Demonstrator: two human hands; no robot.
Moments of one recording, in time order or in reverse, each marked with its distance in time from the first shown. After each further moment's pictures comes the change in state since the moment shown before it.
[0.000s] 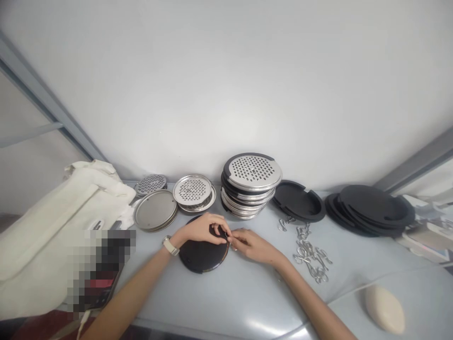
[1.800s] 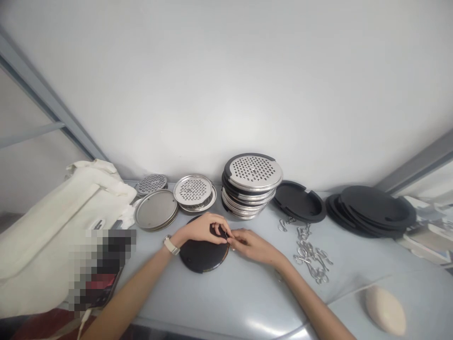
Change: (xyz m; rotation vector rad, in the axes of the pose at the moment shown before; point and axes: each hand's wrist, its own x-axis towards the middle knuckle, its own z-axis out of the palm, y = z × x) left_hand 0.000 0.006 -0.001 -0.014 -0.010 -0.005; right_hand 0.000 -0.002 0.001 0.049 -0.009 0.045
